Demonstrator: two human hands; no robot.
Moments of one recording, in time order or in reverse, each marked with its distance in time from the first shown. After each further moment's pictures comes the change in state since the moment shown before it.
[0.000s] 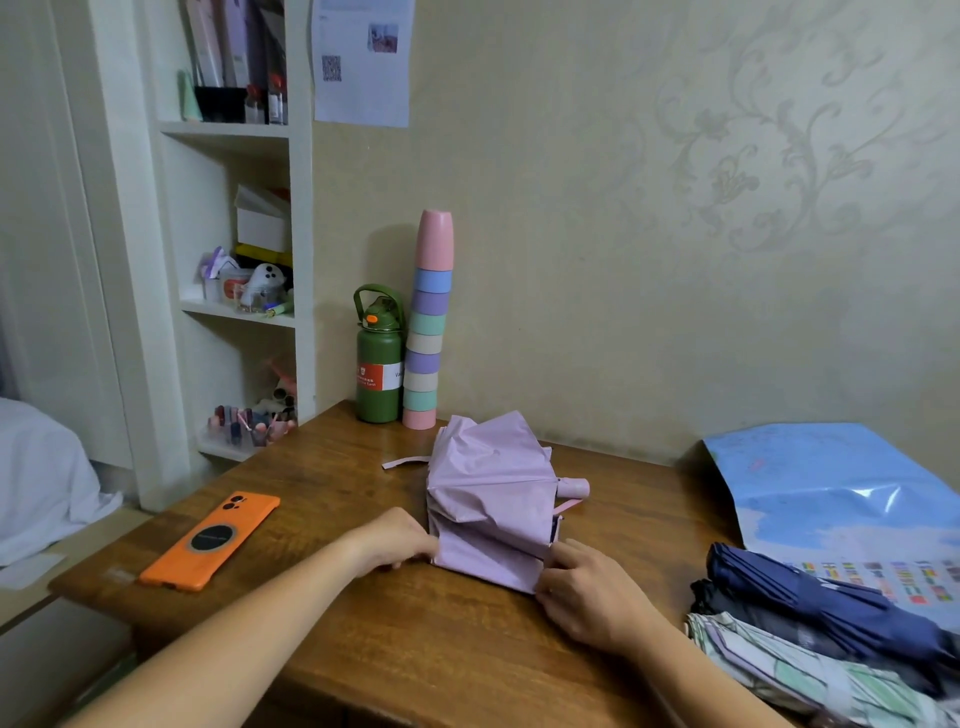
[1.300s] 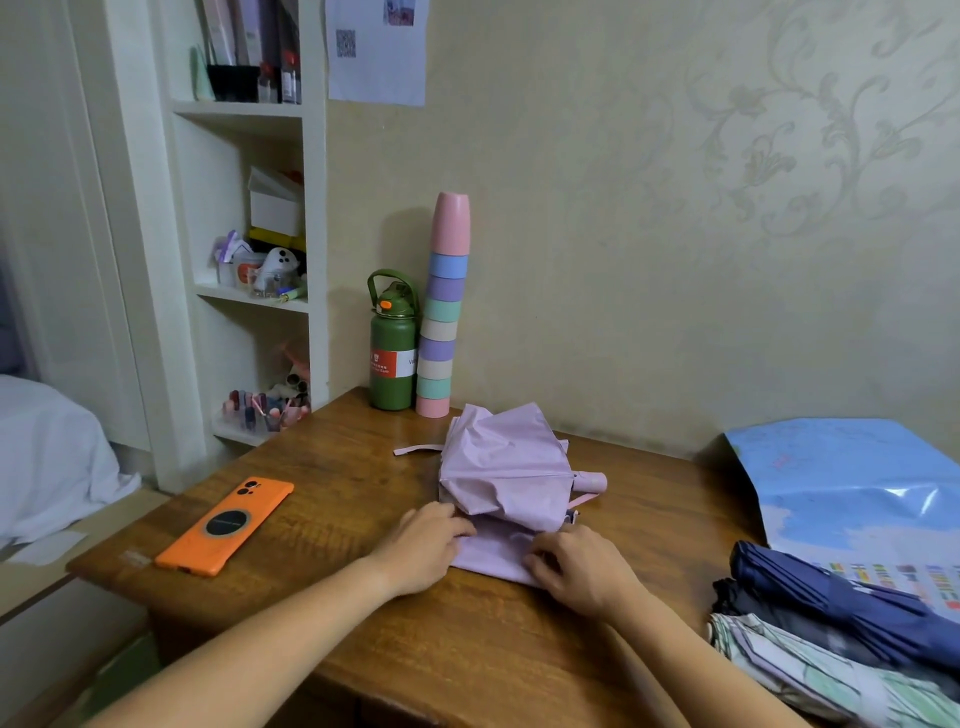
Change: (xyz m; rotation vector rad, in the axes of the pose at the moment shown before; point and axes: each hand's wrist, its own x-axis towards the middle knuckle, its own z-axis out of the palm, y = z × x) left_hand 0.006 -0.014 0.033 0.561 0.219 0.553; right_hand 0.038 -0.016 -0.002 0.083 -0.172 0.290
